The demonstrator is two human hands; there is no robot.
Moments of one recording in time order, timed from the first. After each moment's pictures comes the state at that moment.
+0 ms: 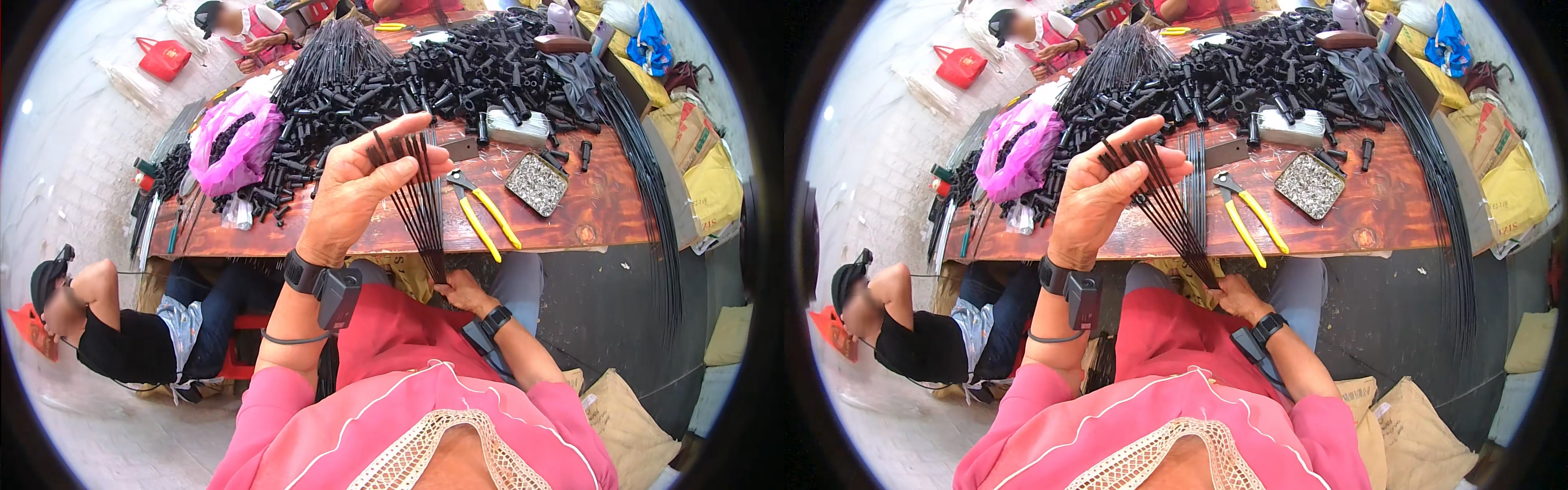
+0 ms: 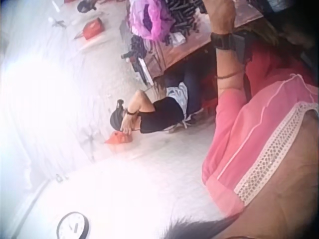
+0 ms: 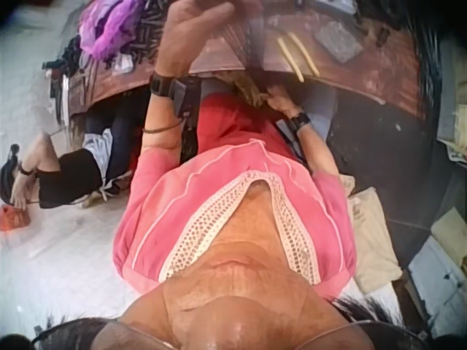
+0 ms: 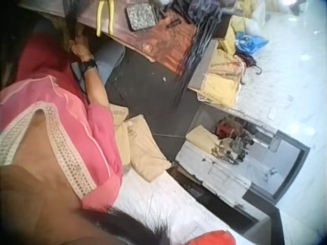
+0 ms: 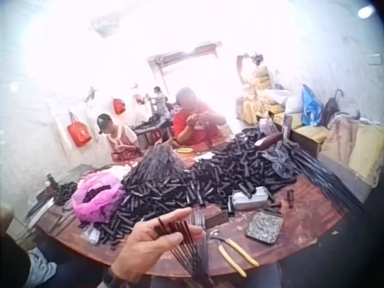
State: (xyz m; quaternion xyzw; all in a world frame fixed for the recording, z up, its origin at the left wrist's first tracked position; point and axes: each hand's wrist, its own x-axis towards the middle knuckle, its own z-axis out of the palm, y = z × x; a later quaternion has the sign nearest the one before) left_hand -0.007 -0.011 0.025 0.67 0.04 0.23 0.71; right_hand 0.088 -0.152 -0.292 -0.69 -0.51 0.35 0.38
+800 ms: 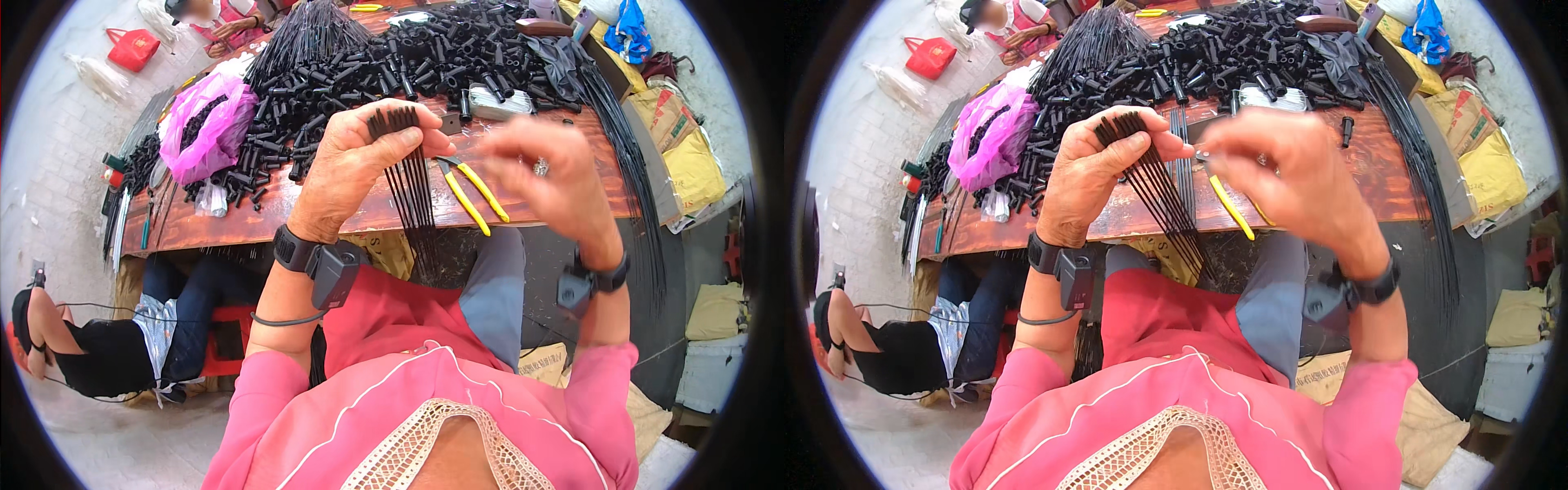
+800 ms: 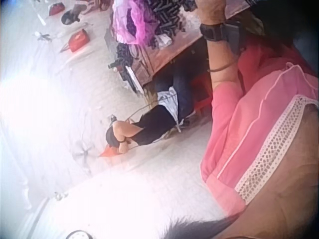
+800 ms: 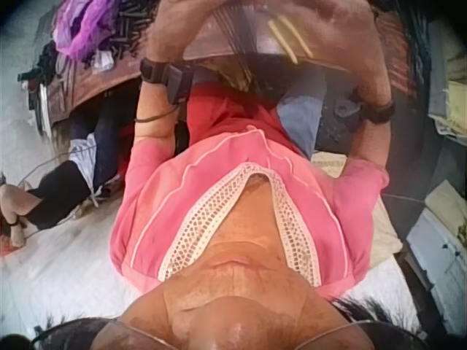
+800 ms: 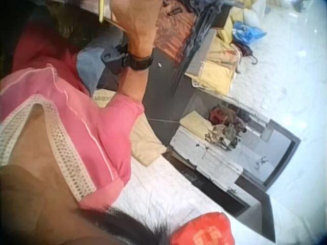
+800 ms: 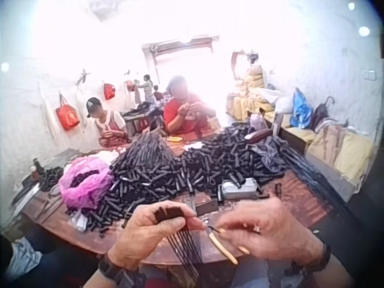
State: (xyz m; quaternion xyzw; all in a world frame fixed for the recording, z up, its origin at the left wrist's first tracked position) left_hand -0.002 0.001 0.015 0.68 -0.02 0.22 0.70; right_hand 0.151 -0.184 0.031 -0.60 -0.64 0.01 0.49
